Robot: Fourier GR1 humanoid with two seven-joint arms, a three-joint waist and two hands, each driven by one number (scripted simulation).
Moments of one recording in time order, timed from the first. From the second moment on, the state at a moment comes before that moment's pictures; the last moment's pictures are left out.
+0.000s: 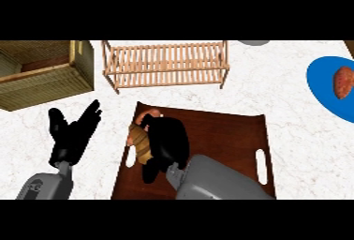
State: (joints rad) left arm -0.13 0.27 -0.09 -1.34 0.24 0.07 0.26; right arm -0.73 0.00 0.88 -1.31 0.47 -0.21 0.96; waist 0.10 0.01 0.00
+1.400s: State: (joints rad) left arm -0.05 0.28 -0.03 -1.38 0.24 0.07 0.27; right arm -1.60 -0.03 0.44 -1.20 0.49 -0.18 1.14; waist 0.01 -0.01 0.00
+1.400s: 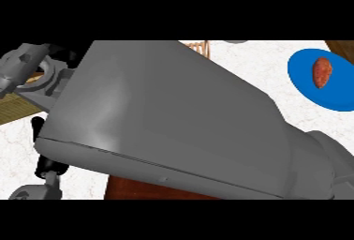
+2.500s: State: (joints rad) left arm -0.07 0.27 -0.01 -1.39 0.22 0.05 0.26; right arm -1.73 -0.06 0.22 -0.62 0.49 -0.12 0.76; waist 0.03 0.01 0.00
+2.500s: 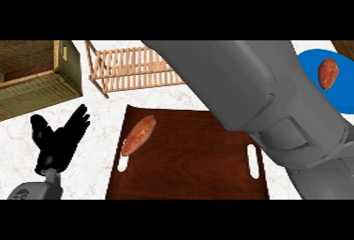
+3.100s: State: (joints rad) left arm -0.08 0.24 -0.02 -1.38 0.19 0.07 0.26; right arm -1.75 -0.05 0.16 -0.42 0.54 -0.21 0.56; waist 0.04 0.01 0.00
